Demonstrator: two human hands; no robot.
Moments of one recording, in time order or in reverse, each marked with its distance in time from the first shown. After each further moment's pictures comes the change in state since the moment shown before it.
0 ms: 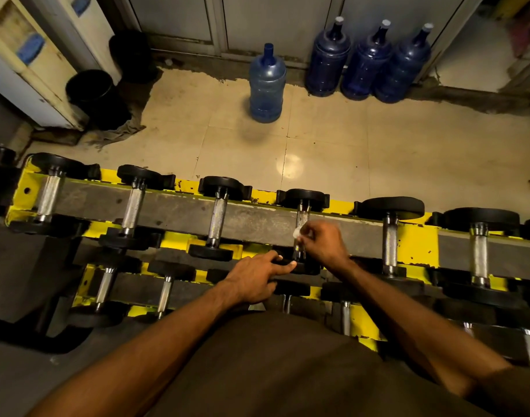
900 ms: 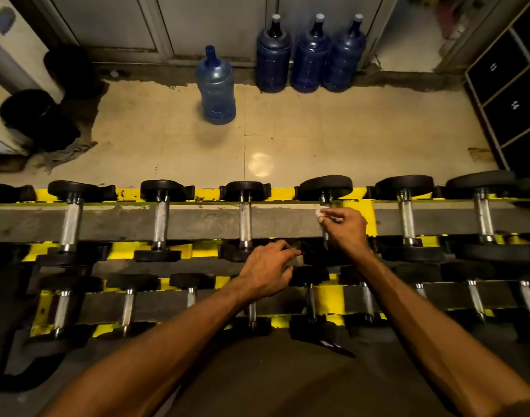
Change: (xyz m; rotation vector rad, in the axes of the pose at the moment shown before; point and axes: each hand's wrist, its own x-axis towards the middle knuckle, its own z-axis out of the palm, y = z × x) left_hand 0.057 0.125 0.007 -0.085 0.193 0.115; right_hand -0.061 0.088 -0.110 0.305 0.412 0.269
